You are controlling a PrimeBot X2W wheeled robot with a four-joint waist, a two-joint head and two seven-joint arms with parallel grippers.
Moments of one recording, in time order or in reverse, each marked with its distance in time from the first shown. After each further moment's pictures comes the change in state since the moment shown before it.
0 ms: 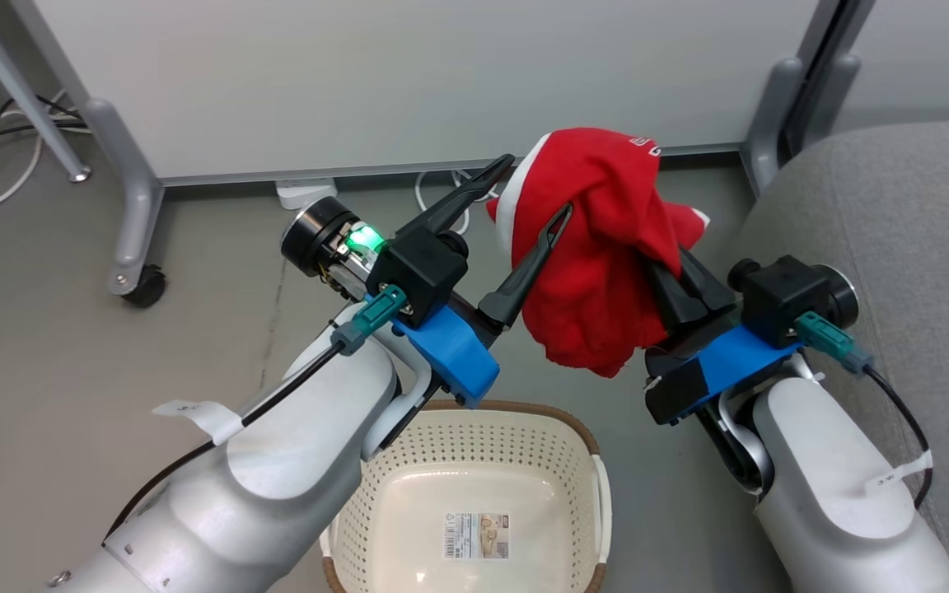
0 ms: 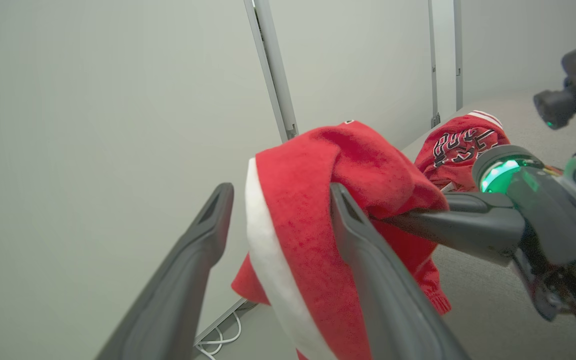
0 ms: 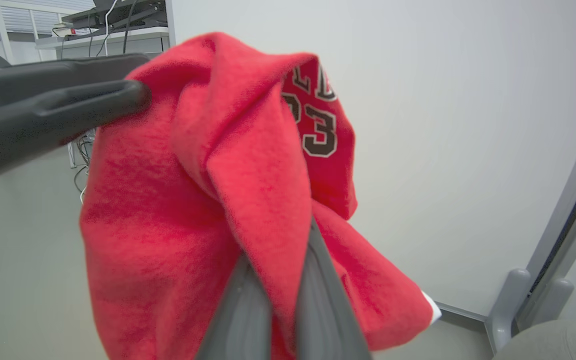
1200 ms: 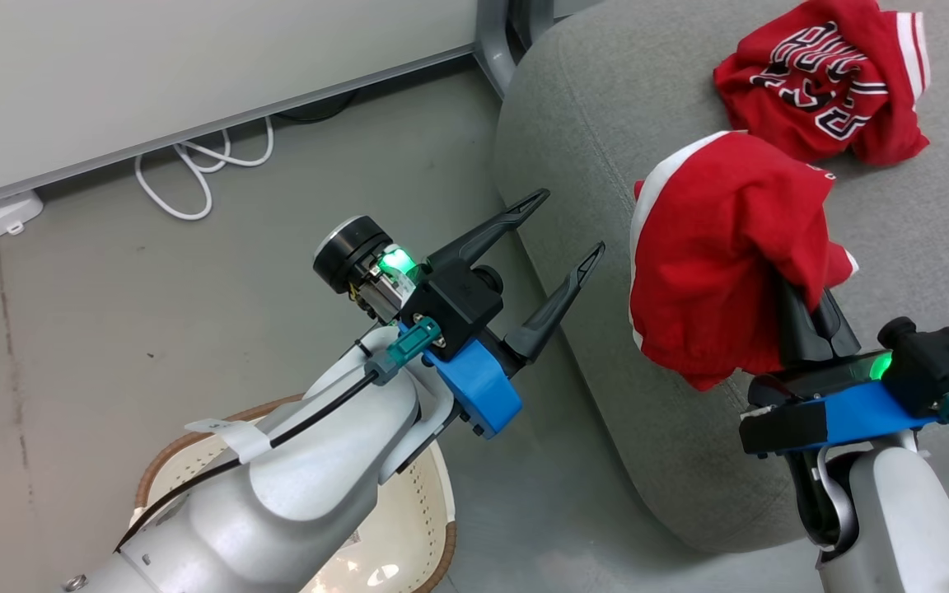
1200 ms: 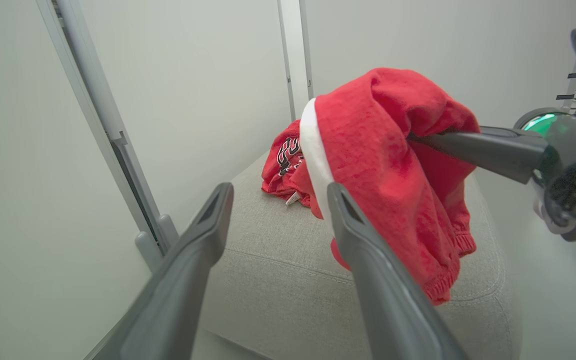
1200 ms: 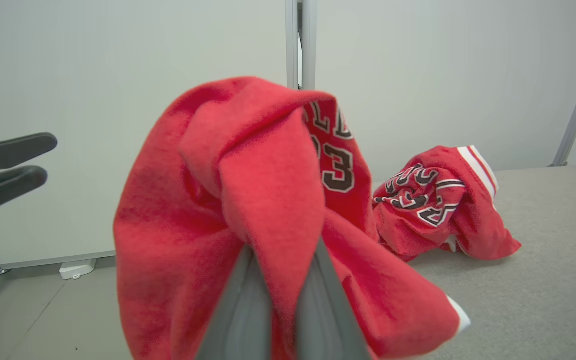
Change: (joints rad) left arm 0.008 0.001 -0.068 -0.028 0.016 -0.009 0.002; right arm 0.248 0.066 -0.332 -0.269 -0.063 0.000 0.000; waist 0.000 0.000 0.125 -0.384
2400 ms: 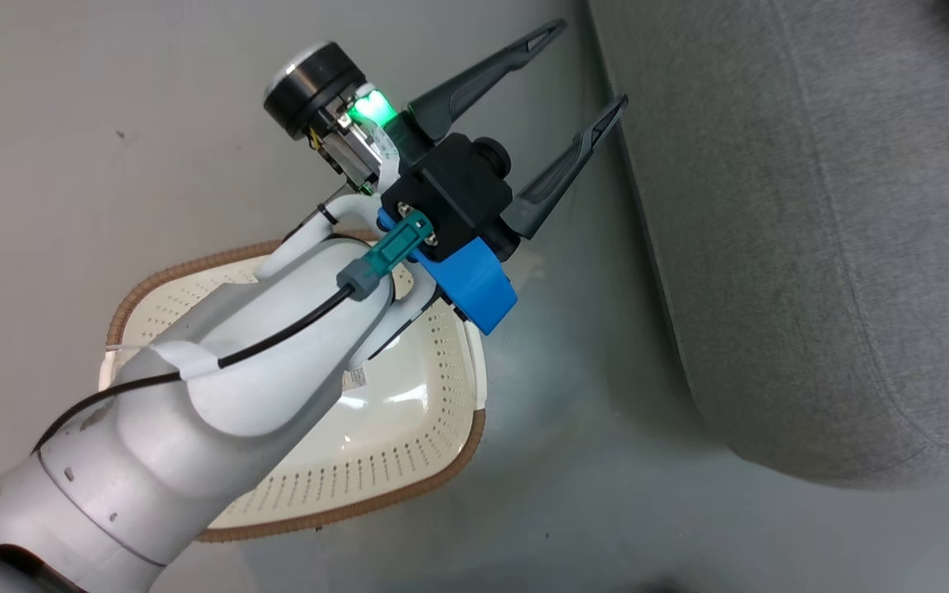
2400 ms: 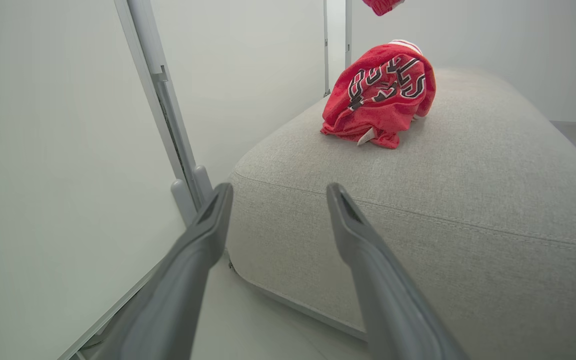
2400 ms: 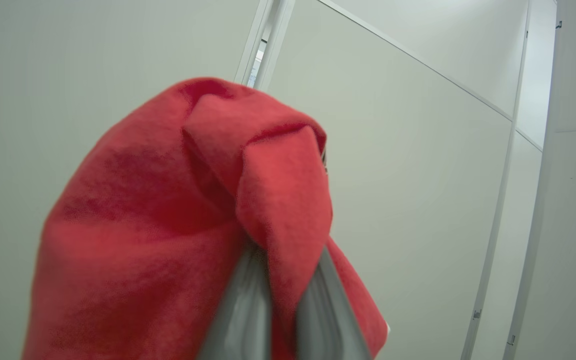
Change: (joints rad) left arm -0.220 0.071 0.004 -0.108 0.073 0.007 0.048; right arm -0.628 -0.264 -0.362 -0.133 -0.062 0.000 0.000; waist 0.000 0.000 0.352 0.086
